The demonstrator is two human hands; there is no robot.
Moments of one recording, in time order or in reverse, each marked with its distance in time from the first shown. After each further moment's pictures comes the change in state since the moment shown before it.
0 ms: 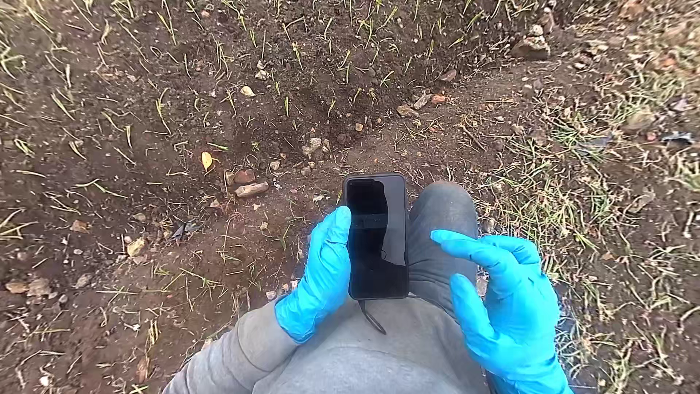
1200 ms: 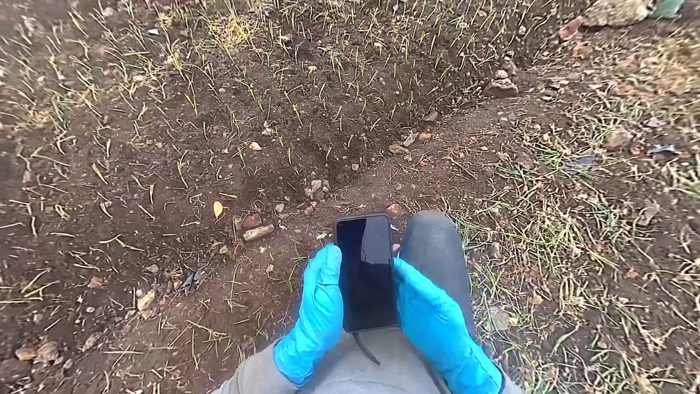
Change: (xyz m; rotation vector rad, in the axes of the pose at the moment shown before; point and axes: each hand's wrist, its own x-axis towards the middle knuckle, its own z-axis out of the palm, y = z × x) left_hand 0.009 0.010 0.007 0.023 0.050 0.148; right_hand 0.005 0.007 0.056 1.628 -0.209 0.662
